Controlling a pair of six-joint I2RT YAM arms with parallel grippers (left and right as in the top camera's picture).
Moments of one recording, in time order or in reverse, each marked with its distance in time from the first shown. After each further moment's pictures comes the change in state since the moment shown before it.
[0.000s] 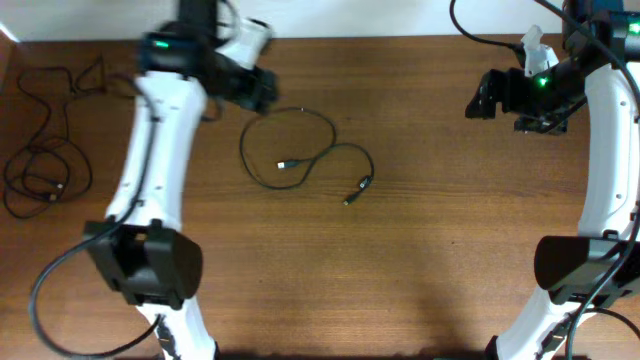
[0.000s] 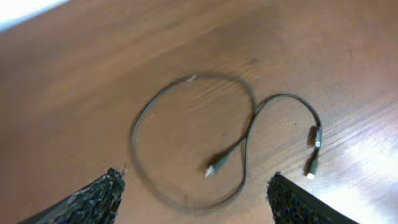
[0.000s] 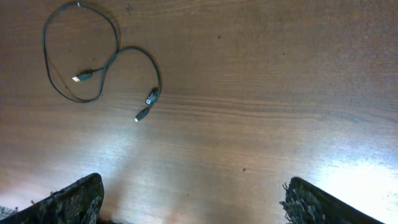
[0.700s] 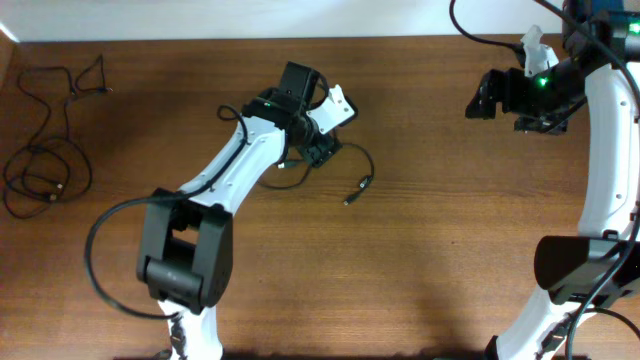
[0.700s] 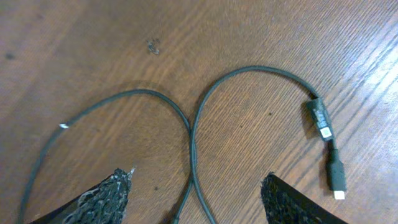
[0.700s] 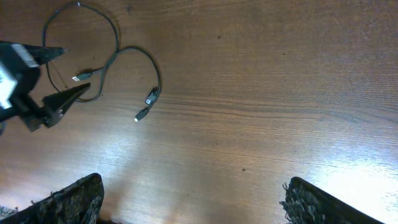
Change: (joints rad) left arm -0.227 0.034 -0.455 0.460 -0.056 0.202; right arm 0.000 0.000 0.000 0.000 0.000 -0.003
